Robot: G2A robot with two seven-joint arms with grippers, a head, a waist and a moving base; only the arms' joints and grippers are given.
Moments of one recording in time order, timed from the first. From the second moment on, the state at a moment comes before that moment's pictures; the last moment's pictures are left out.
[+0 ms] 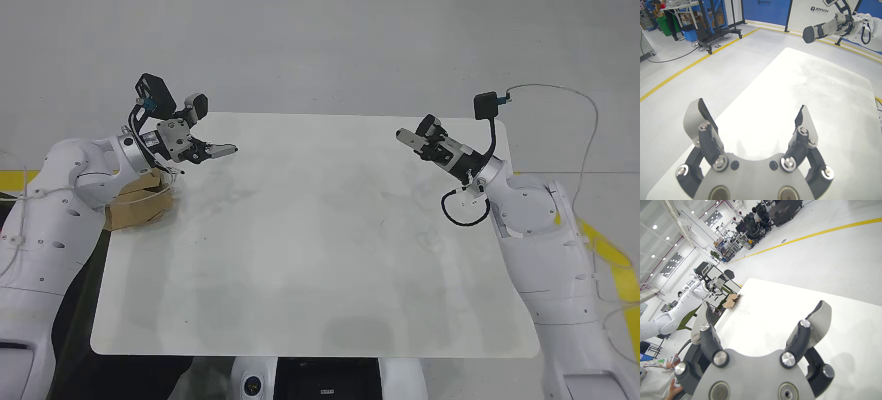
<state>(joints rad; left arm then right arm) 0.71 -0.81 -1.09 -1.21 0.85 -0.92 -0.03 -0.92 -1.15 1.33 -1.42 -0.20 -0.55 0.60</state>
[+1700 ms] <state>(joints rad) 0.55 -0.75 -1.19 -0.74 0.25 -0.92 -0.74 -0.92 -1.15 1.33 -1.42 -0.20 -0.55 0.60</state>
